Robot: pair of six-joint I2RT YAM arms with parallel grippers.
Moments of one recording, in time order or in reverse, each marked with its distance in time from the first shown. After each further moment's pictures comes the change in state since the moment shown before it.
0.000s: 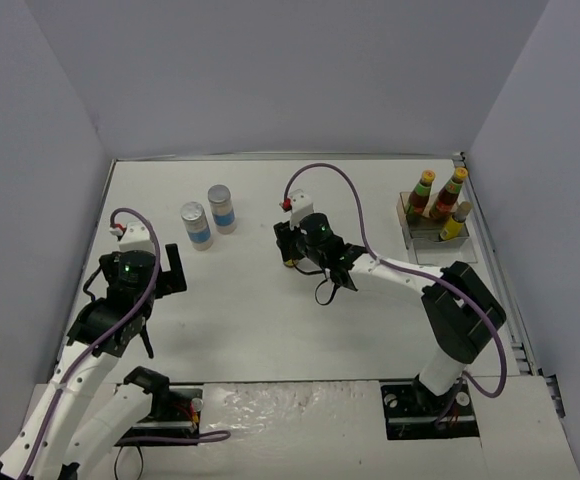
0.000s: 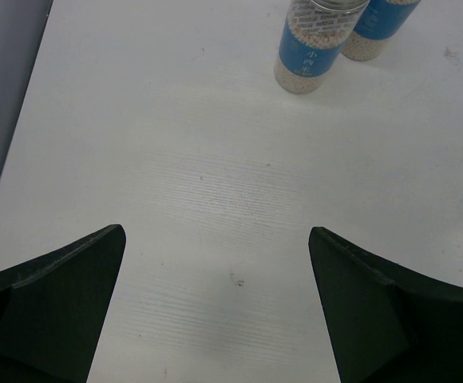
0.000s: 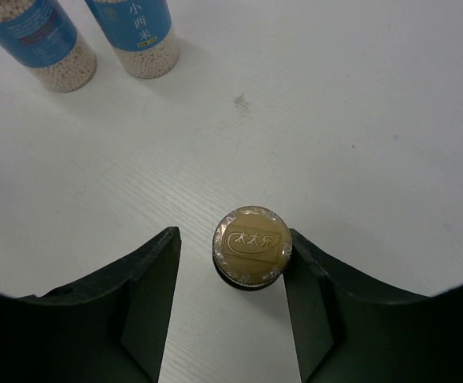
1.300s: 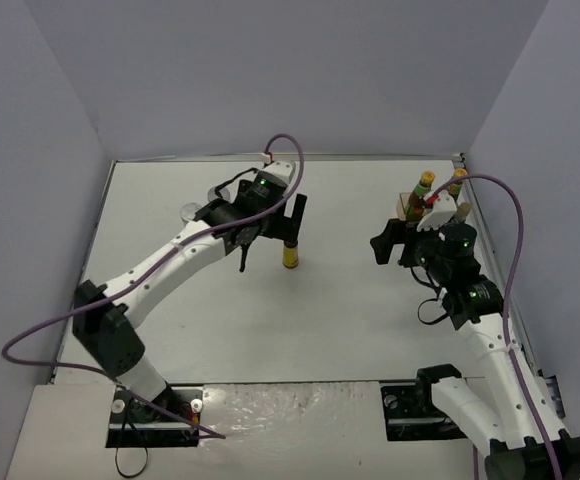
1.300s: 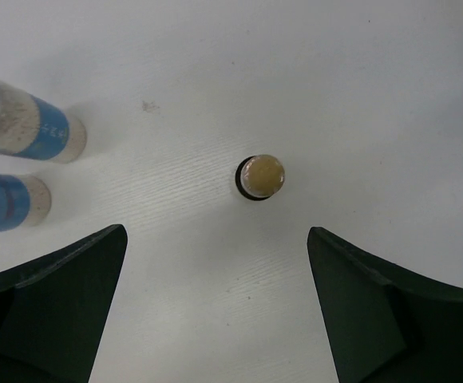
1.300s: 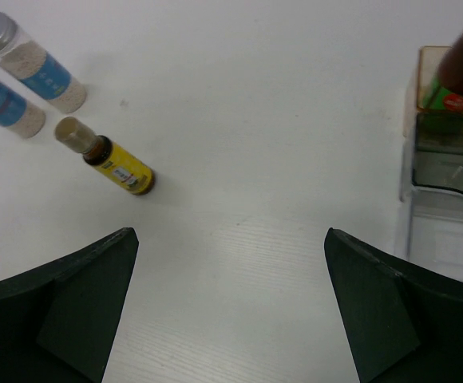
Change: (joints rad) left arm -0.389 0.964 0.770 0.071 0.186 0.020; right arm -0.592 -0.843 -0.187 -0.586 -0.327 0.079
